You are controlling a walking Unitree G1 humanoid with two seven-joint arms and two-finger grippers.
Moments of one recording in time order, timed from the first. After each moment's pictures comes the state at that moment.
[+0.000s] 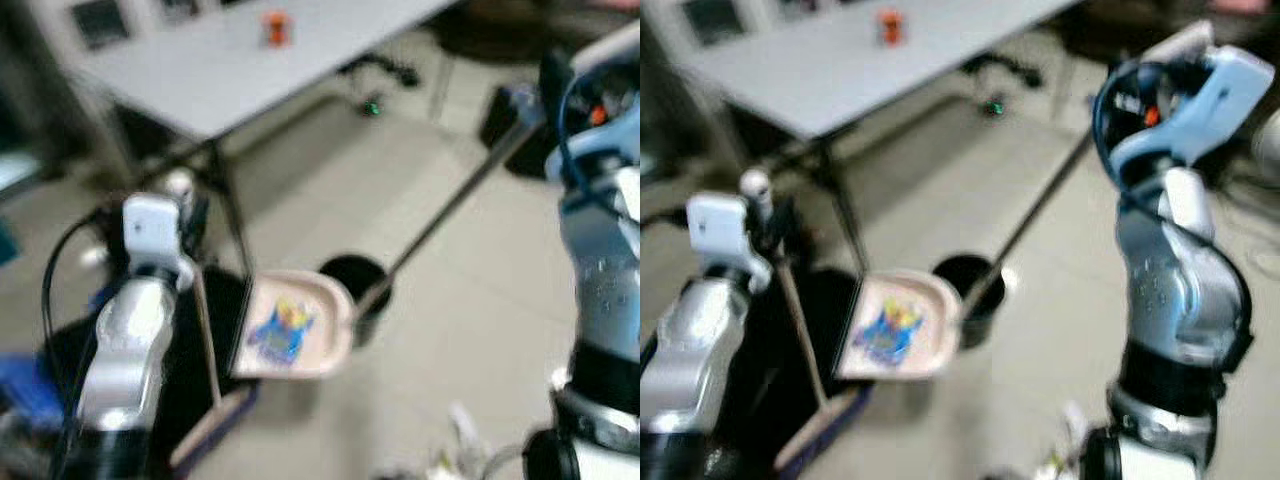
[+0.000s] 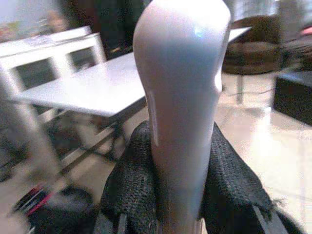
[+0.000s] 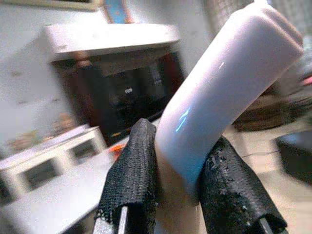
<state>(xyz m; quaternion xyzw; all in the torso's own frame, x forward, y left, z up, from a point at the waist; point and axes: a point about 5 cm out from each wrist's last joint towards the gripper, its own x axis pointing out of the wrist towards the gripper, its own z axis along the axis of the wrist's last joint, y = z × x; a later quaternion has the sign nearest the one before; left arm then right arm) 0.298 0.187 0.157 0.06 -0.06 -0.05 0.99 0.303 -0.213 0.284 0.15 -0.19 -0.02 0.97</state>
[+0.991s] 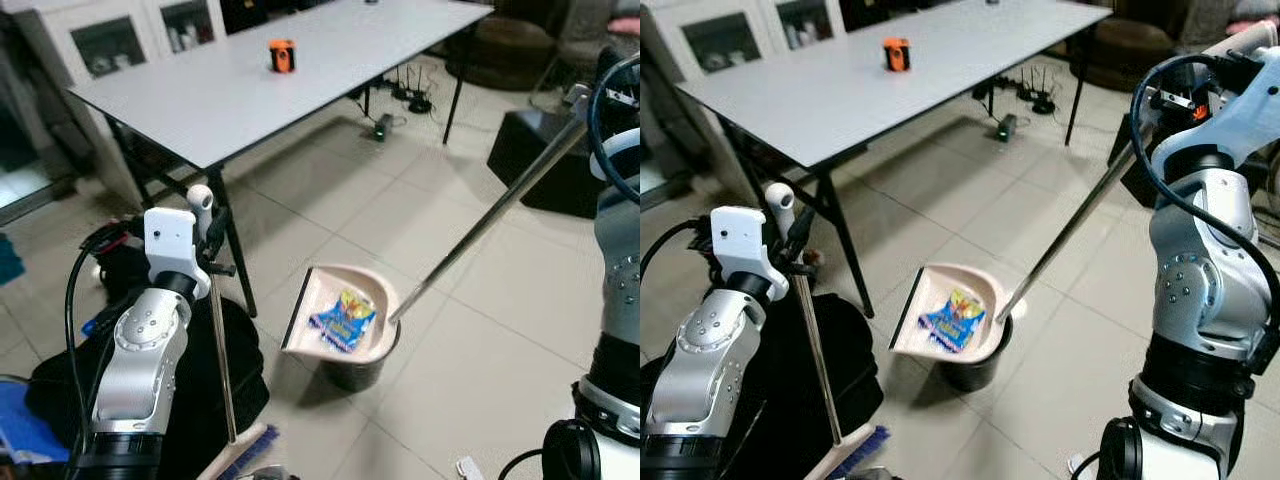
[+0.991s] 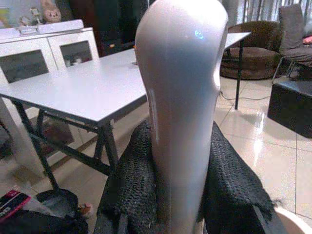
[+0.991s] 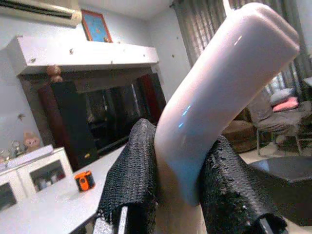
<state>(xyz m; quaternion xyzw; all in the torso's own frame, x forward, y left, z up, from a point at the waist) 0.290 0.188 0.141 0.03 -0.02 -0.05 1.00 0.306 -0.234 0.289 0.12 -0.21 -0.08 0.97</state>
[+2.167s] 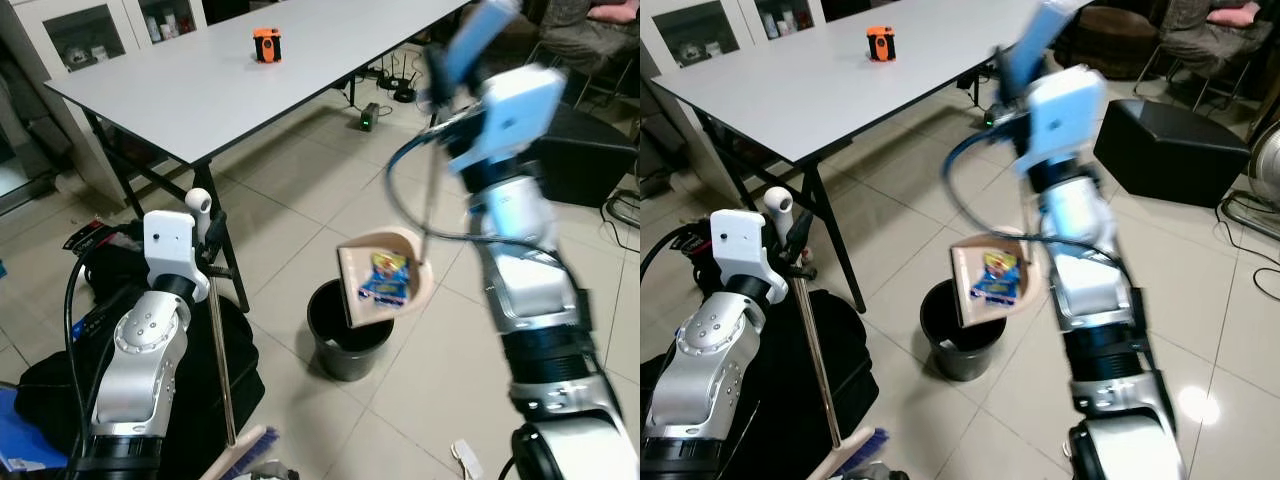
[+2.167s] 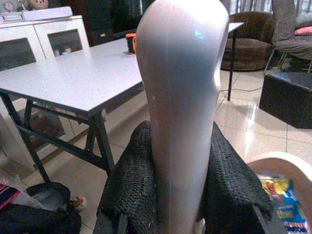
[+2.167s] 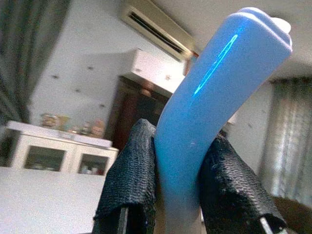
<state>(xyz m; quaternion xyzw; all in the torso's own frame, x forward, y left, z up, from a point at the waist) 0.289 0.189 0.139 0.03 -0.02 -0.04 1.00 0.329 -0.113 0.265 -0.09 -0.35 0.15 0.92</state>
